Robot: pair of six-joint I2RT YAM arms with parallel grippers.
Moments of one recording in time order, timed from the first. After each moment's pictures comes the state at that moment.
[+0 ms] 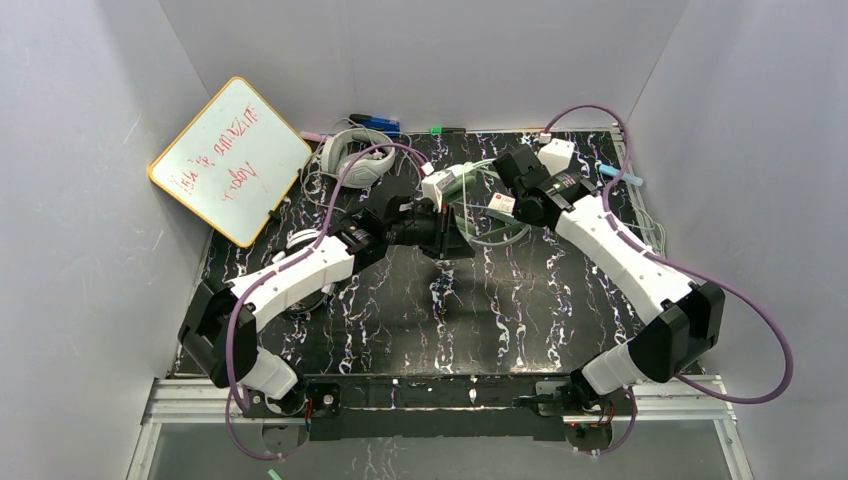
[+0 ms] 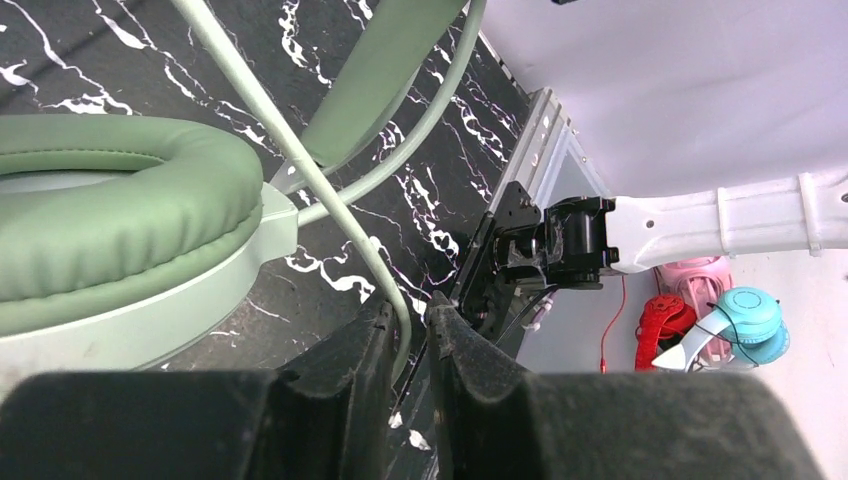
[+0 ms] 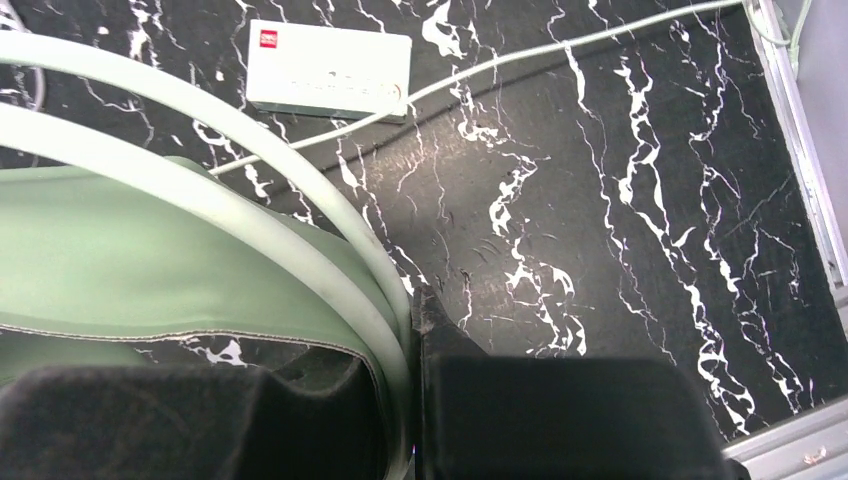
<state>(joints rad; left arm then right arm) -0.76 1.47 1.12 -0.09 0.56 -0.53 0.60 1.47 1.46 -1.05 0.65 0.76</state>
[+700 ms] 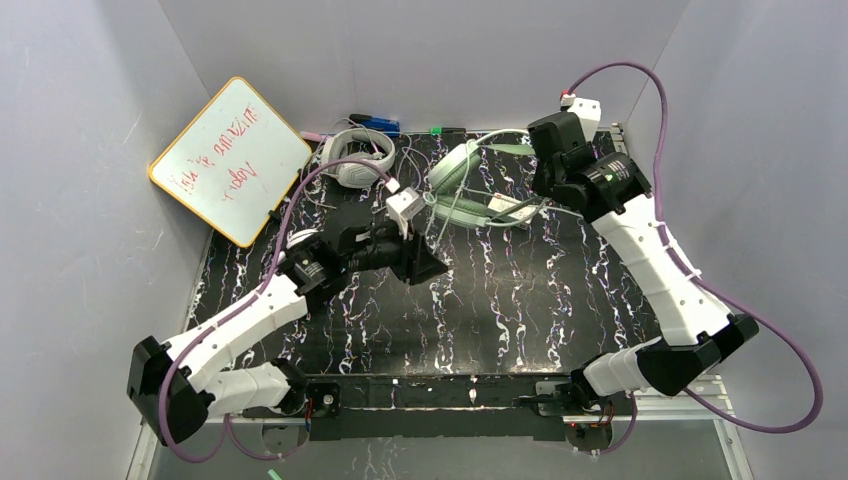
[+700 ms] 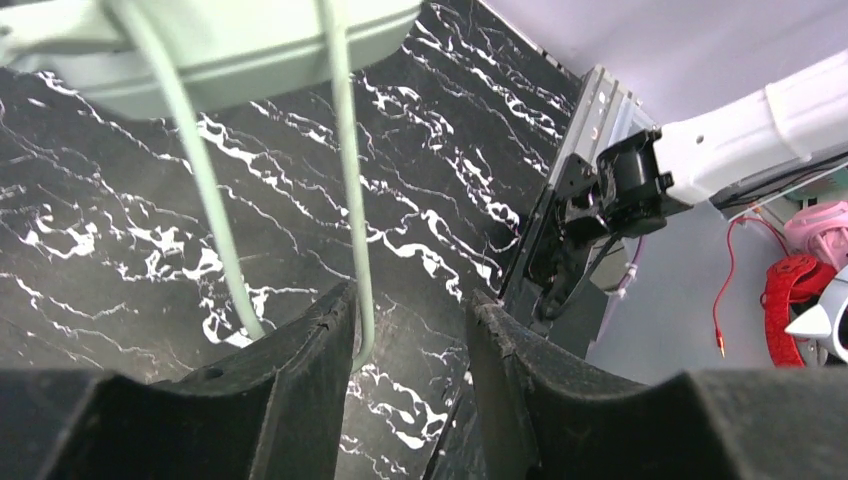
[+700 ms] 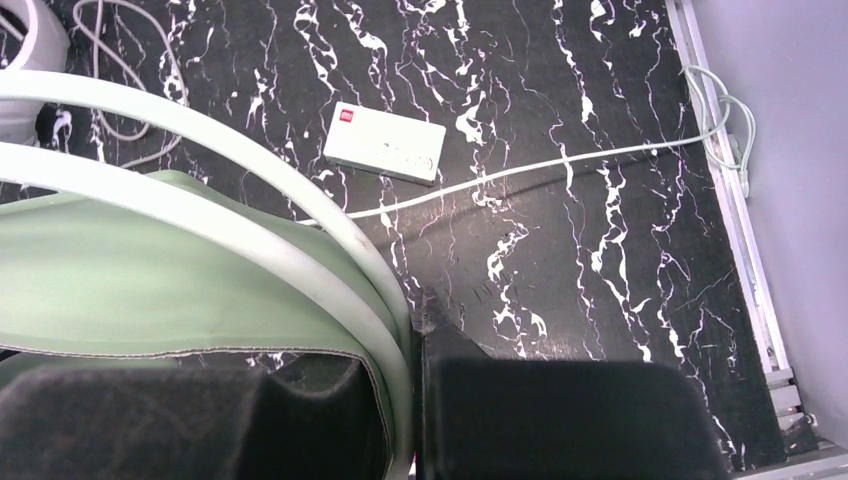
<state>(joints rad) -0.77 1.13 0.94 -0.16 0.45 -0.30 0.57 1.39 1.71 -1.09 0.59 0.56</state>
